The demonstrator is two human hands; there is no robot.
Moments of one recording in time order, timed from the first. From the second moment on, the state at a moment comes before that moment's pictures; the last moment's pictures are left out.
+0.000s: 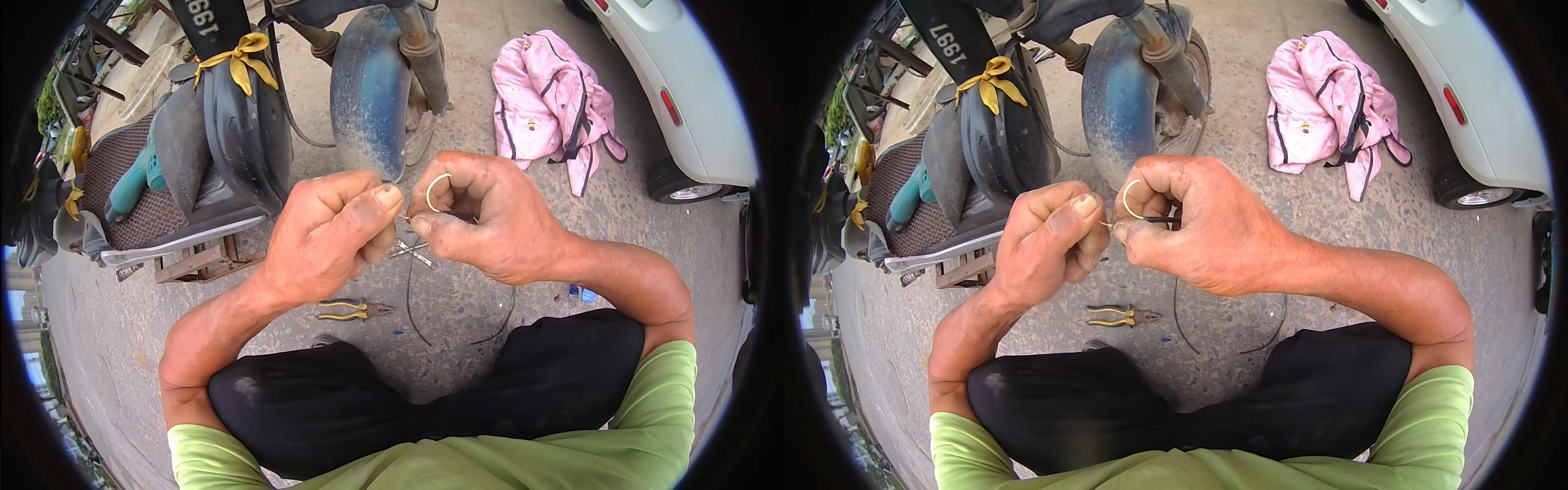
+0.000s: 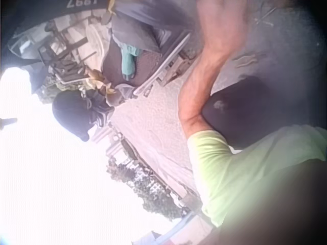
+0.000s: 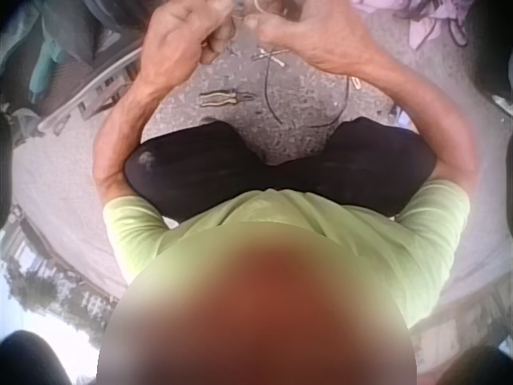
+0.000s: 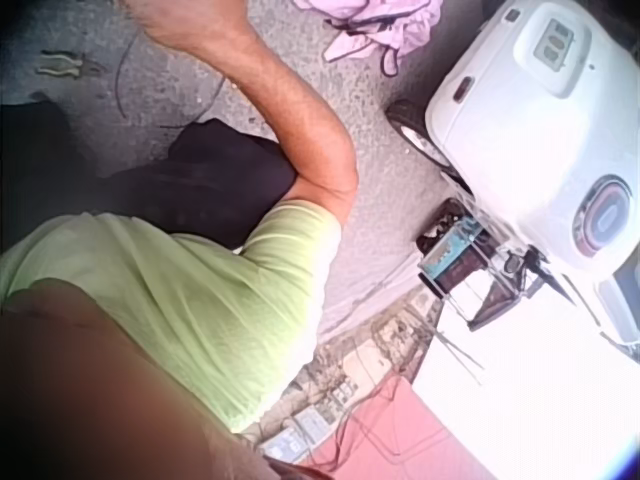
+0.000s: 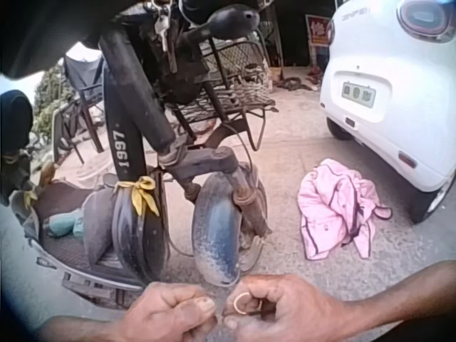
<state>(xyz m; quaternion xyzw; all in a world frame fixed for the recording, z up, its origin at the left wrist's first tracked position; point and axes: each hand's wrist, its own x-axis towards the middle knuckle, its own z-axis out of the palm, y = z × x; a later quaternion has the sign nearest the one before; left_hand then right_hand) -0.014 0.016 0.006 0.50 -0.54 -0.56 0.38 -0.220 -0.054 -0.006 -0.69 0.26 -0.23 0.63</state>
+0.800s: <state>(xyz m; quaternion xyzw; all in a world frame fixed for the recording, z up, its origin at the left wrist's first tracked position) -0.001 0.009 -0.009 0.42 -0.79 -0.22 0.39 -0.220 -0.060 -0.013 -0.58 0.24 -0.17 0.76</state>
